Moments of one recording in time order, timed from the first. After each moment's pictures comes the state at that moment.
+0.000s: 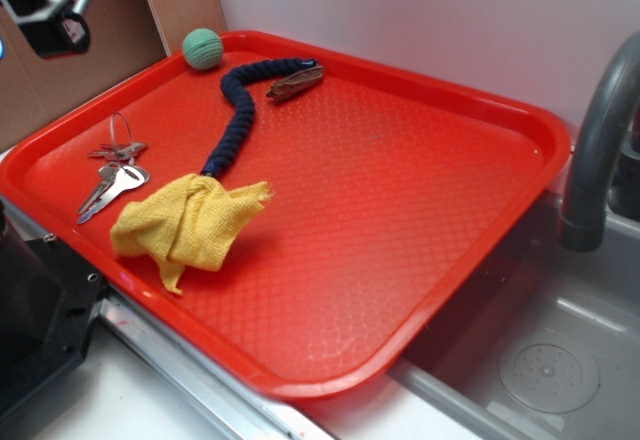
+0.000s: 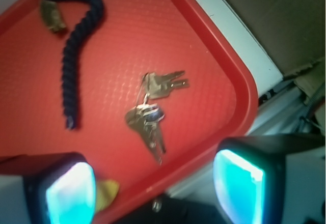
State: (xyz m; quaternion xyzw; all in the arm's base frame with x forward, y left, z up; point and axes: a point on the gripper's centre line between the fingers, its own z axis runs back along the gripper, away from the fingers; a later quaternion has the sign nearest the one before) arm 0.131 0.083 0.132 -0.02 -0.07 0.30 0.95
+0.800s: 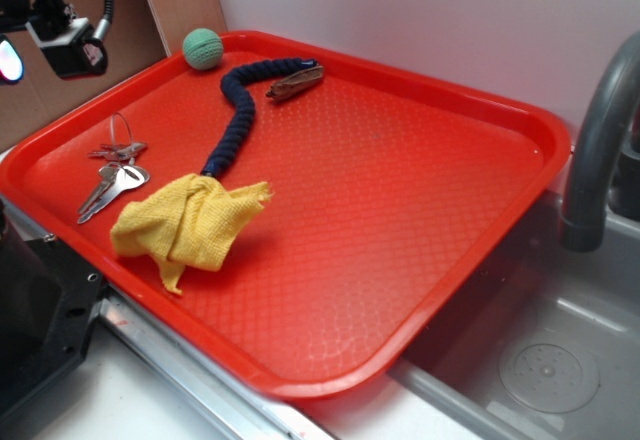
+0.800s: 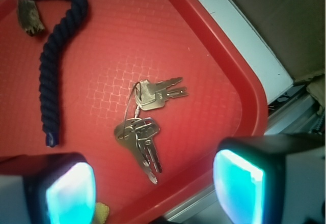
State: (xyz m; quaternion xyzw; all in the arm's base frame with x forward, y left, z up) arm 0.138 0.089 0.117 -0.02 -0.07 0.30 0.95
